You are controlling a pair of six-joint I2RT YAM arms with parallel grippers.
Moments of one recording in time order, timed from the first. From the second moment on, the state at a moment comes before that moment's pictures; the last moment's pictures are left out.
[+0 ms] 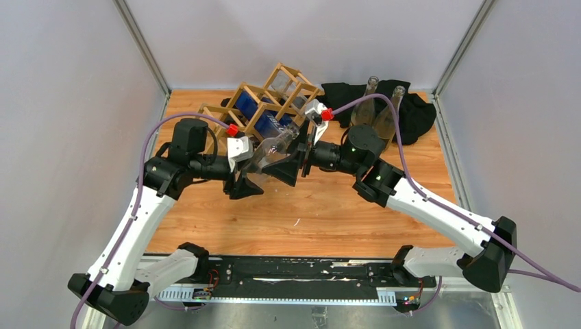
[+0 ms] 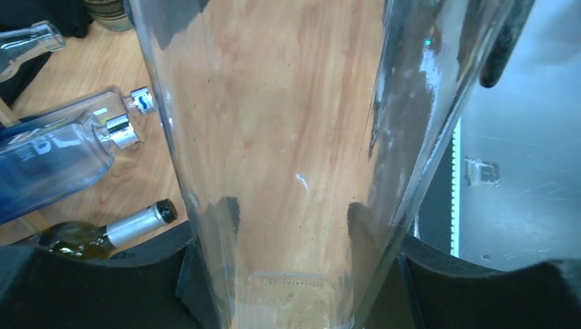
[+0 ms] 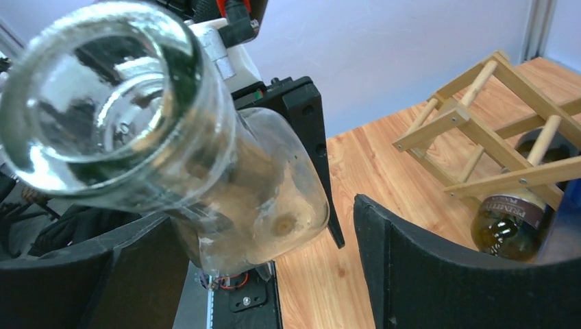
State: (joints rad) left arm -0.37 0.99 1.19 -0.88 0.93 0.53; right arm 0.90 1.20 1.11 0.24 -0.46 0.37
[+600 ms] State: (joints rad) left arm -0.38 1.03 1.25 -0.95 0.91 0.49; right arm 0.90 1.26 1.19 0.11 -0.46 0.33
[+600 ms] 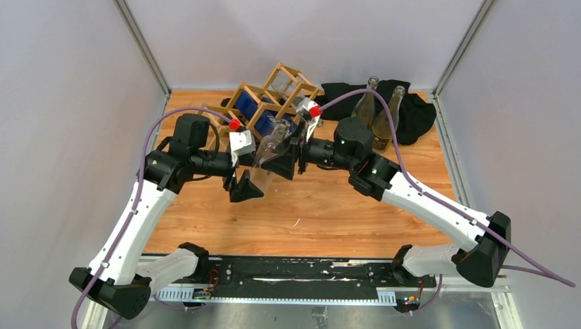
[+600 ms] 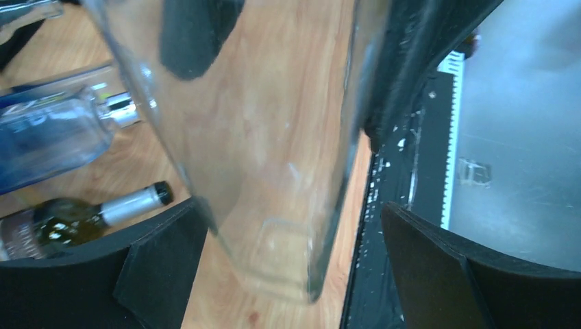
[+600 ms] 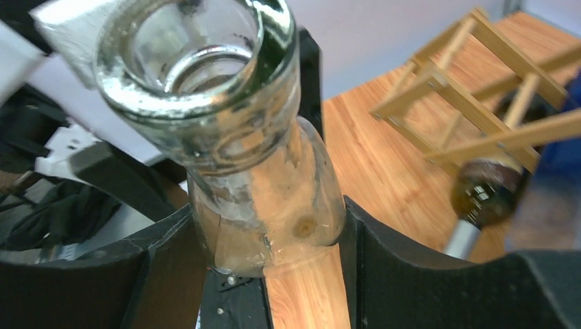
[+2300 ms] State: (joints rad) left arm -0.18 1.24 1.42 -1.03 0.51 0.58; right arm 0.45 1.53 1.12 0.05 0.20 0.08
